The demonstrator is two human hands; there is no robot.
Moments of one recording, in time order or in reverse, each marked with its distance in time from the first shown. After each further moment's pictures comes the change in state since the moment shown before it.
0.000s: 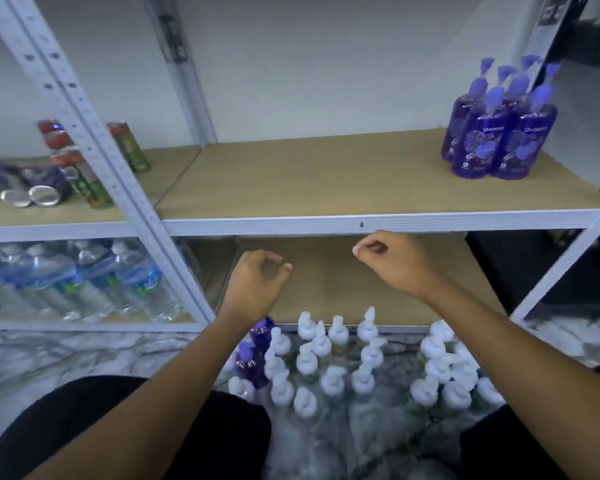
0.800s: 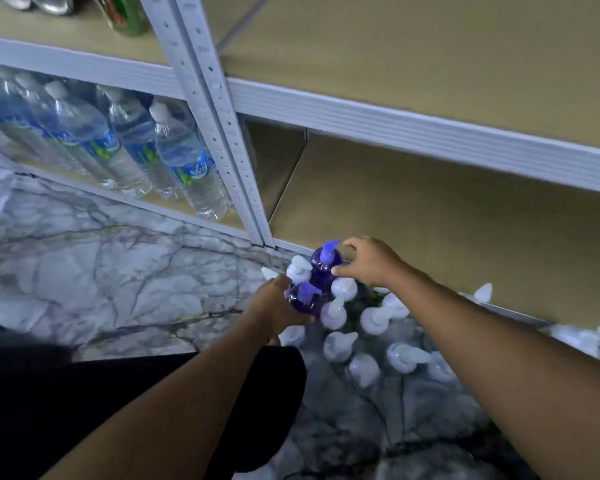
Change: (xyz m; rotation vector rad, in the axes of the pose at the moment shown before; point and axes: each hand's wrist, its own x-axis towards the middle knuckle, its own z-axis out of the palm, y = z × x) left_hand -0.019 -0.251 0.055 0.095 -0.389 -0.478; right_hand 0.100 0.037 0.304 -0.348 -0.685 0.023
